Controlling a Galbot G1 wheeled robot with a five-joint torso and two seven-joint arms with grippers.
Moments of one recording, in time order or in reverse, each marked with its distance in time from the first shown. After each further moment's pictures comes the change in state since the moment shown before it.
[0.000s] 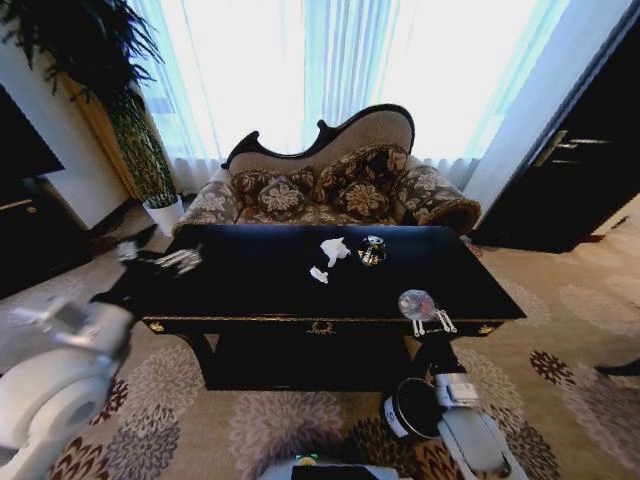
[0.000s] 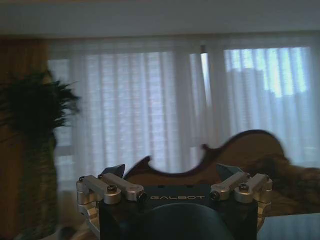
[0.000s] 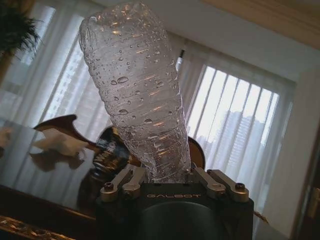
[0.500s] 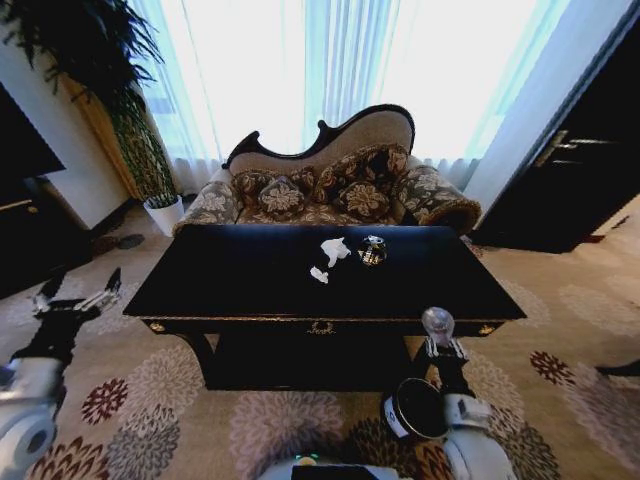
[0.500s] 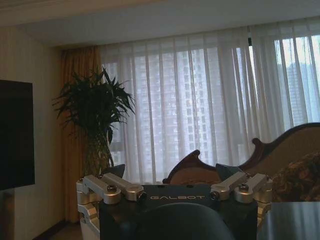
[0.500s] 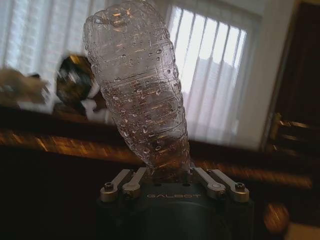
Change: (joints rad) left arm 0.177 -0.162 -0.120 0.188 0.054 -0.260 0.145; right arm -0.040 0.061 0.048 -0.173 0.156 0.009 0.018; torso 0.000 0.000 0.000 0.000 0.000
